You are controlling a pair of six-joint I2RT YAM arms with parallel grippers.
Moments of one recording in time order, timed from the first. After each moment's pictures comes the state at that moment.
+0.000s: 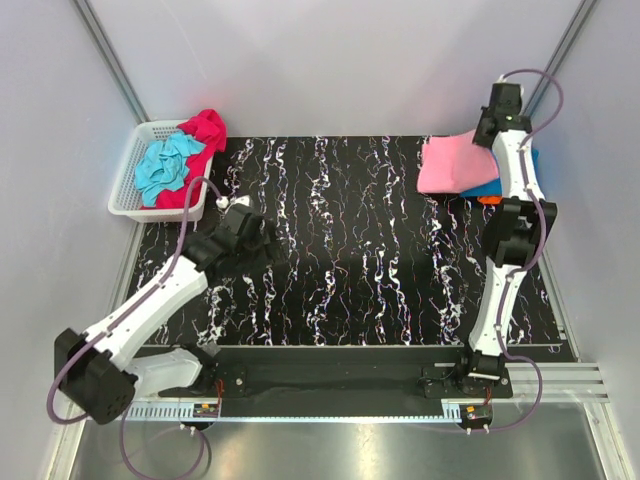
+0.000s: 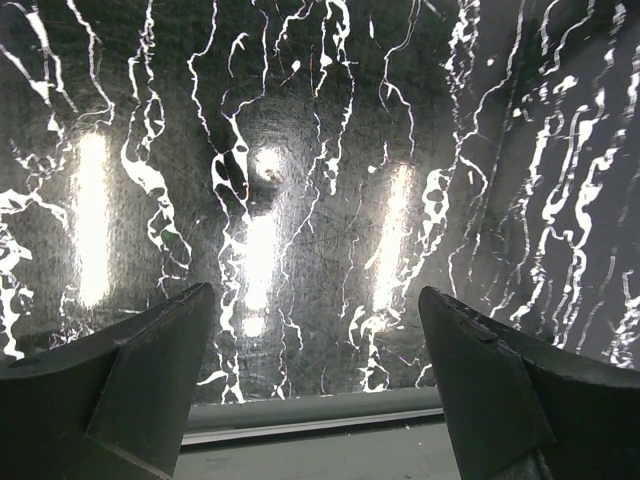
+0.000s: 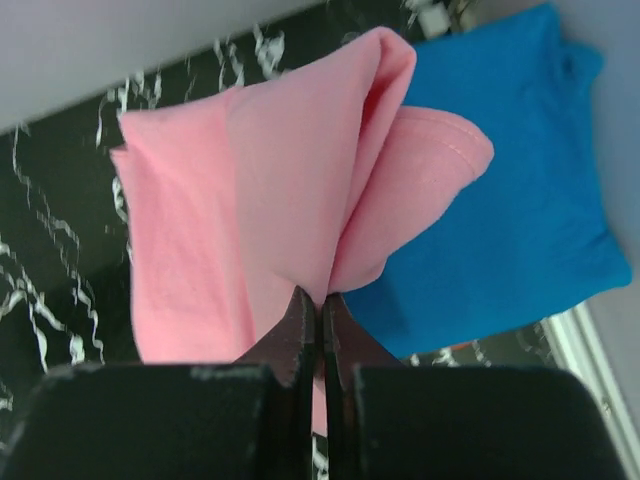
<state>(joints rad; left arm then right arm) -0.57 1.11 0.97 -0.78 -0.15 -0.76 -0.11 2.27 2.23 -0.67 0.19 0.15</state>
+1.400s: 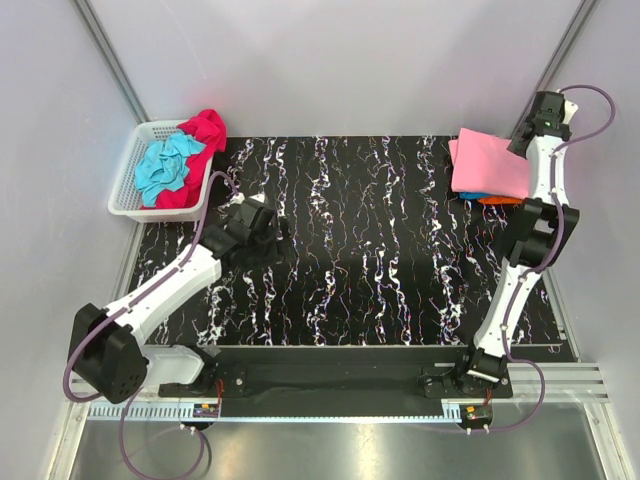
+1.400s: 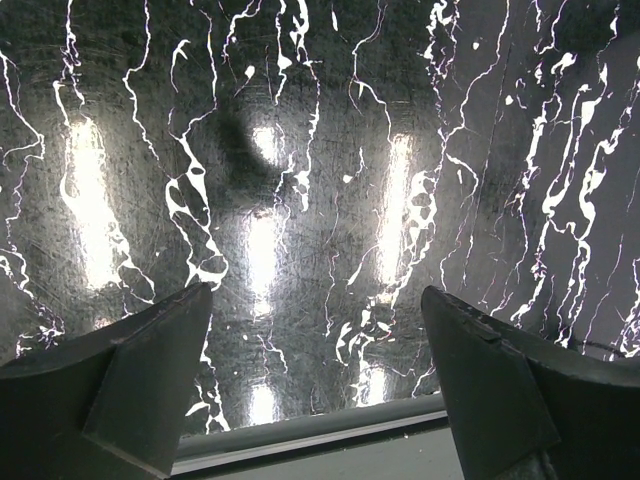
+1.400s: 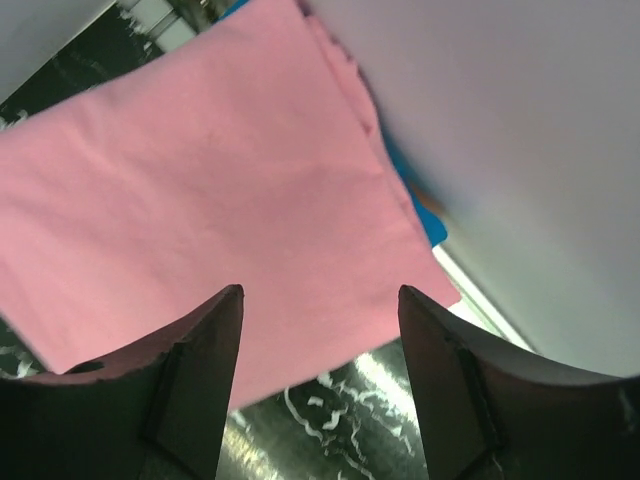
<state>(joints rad) -0.57 1.27 0.99 -0.67 -0.08 -0.71 -0.30 2.35 2.35 -0.74 0.37 0.26</state>
